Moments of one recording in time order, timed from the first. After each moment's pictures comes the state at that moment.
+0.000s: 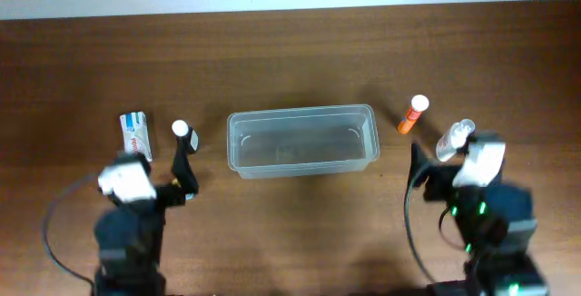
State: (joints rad) left arm -0.01 0.51 0.42 -0.11 -0.06 -0.16; right arm 0.07 0.56 0.64 -0.43 0.03 0.11
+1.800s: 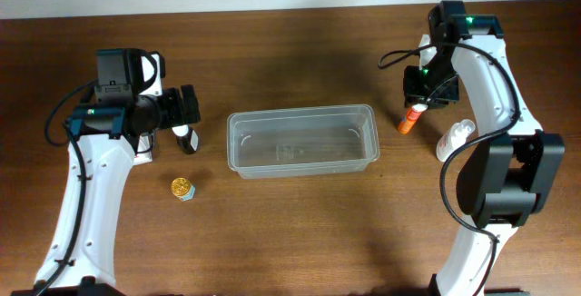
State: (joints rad) left arm 0.03 1.50 1.33 -0.82 0.10 -0.13; right arm -0.04 2.10 1.89 -1.33 -0.09 0.11
